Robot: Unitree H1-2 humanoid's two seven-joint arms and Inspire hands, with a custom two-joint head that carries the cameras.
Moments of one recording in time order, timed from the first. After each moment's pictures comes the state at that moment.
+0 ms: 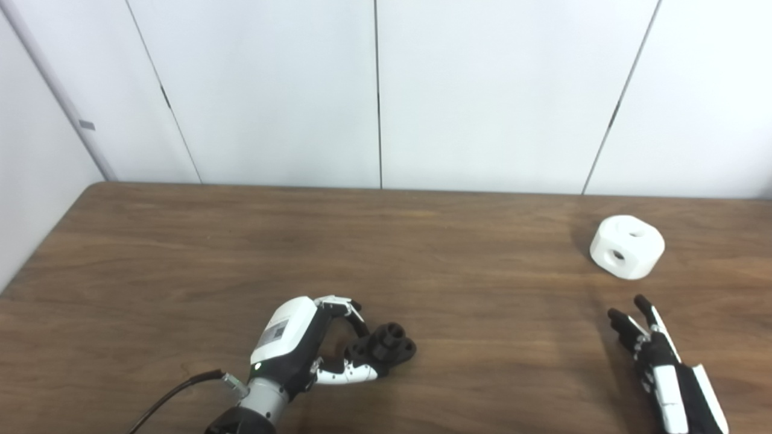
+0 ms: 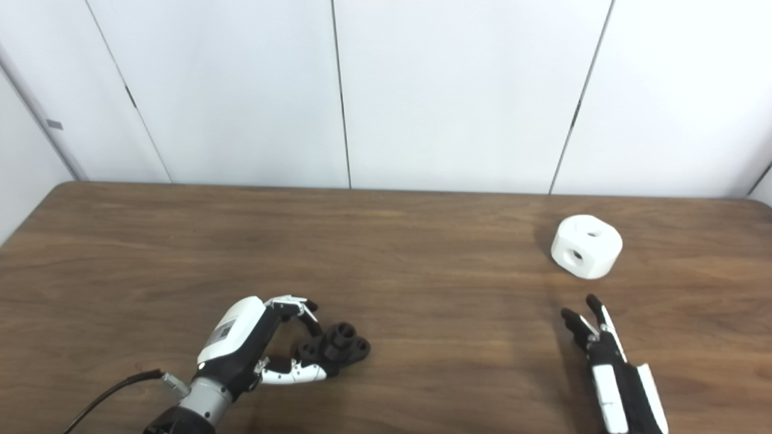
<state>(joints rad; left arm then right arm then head) 0.04 0.28 -0.38 -0.43 0.70 0.42 -0.16 0.24 -0.14 -0.08 -0.26 0.02 -0.04 0.05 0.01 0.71</state>
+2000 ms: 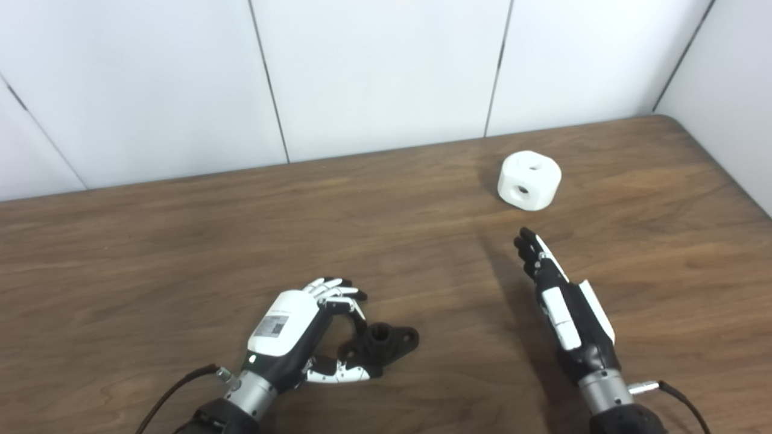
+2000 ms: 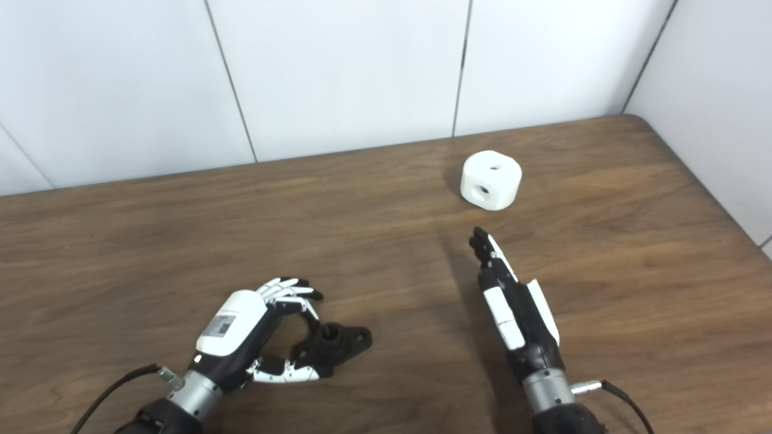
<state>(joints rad) -0.09 0.29 -0.49 -0.08 0.75 -0.11 -0.08 0.27 -0.13 0.01 -0.38 -0.02 0.04 -0.06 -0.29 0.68</state>
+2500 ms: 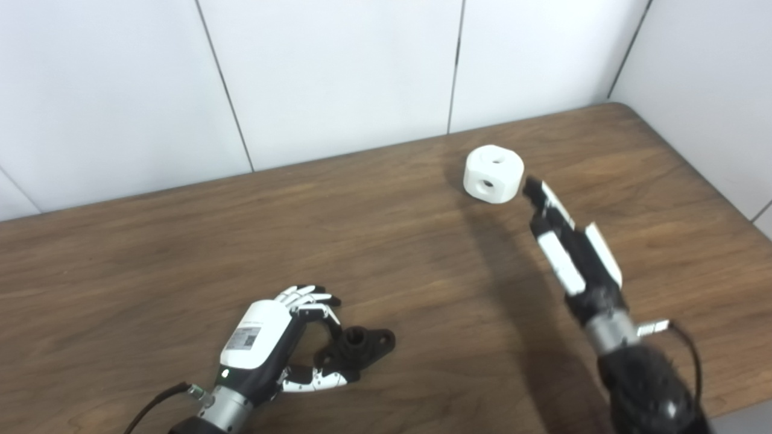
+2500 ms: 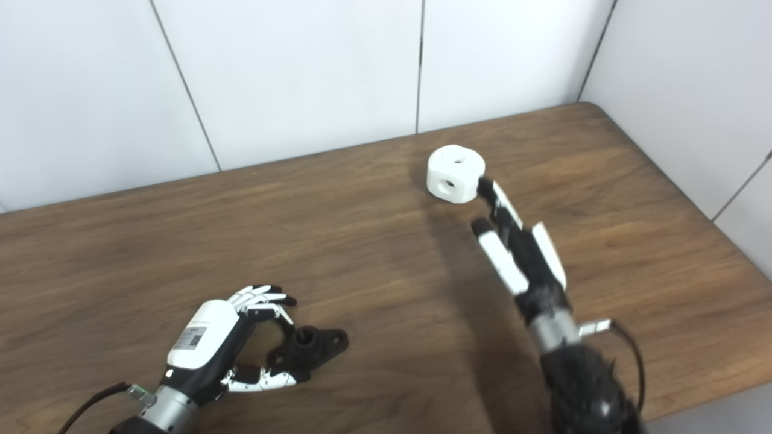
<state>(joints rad) -0.08 0.31 -0.47 -0.08 0.75 -0.13 -0.08 0.11 -0.25 -0.13 -0.48 -0.09 0.23 -0.04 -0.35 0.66</state>
